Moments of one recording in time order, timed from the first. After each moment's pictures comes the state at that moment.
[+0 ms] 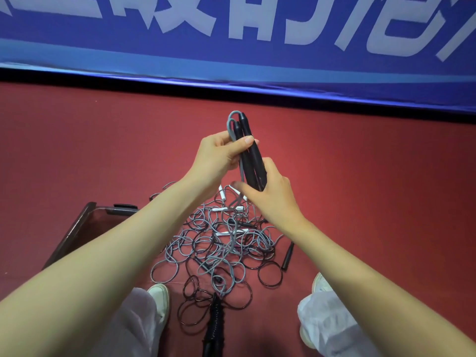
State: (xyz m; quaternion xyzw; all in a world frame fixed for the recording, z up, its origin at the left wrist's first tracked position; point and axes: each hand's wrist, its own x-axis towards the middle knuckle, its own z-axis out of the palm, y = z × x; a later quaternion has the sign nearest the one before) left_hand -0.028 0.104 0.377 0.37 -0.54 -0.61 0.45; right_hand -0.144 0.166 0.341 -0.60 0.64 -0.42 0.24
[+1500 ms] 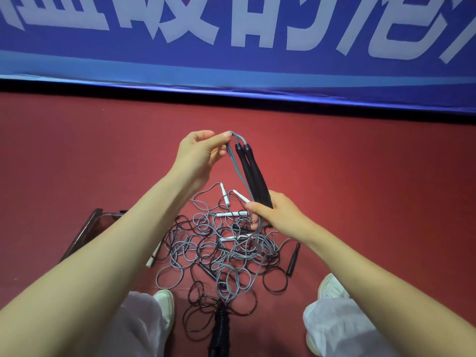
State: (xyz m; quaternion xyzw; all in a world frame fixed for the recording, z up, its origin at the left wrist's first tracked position) left_hand -0.006 0.084 0.391 0.37 -0.36 -0.66 0.54; right_hand -0.173 0.164 0.311 -0.60 0.57 -0.34 0.45
